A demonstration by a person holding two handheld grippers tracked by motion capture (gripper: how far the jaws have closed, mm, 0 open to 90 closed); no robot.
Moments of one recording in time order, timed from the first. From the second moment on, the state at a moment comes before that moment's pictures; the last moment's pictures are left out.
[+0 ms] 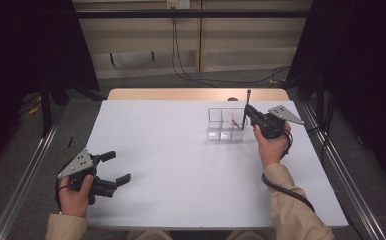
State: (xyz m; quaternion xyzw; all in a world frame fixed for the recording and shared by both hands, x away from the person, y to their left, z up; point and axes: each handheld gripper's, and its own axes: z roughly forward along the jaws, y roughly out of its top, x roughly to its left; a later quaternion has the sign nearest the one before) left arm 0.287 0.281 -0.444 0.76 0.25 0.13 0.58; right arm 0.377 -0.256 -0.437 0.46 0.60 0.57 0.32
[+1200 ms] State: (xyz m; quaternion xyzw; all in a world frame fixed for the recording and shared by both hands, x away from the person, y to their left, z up) left arm 0.287 0.279 -0.444 0.76 0.25 0.13 0.58; right arm 0.370 -0.255 -0.430 0.44 0.62 0.58 0.29
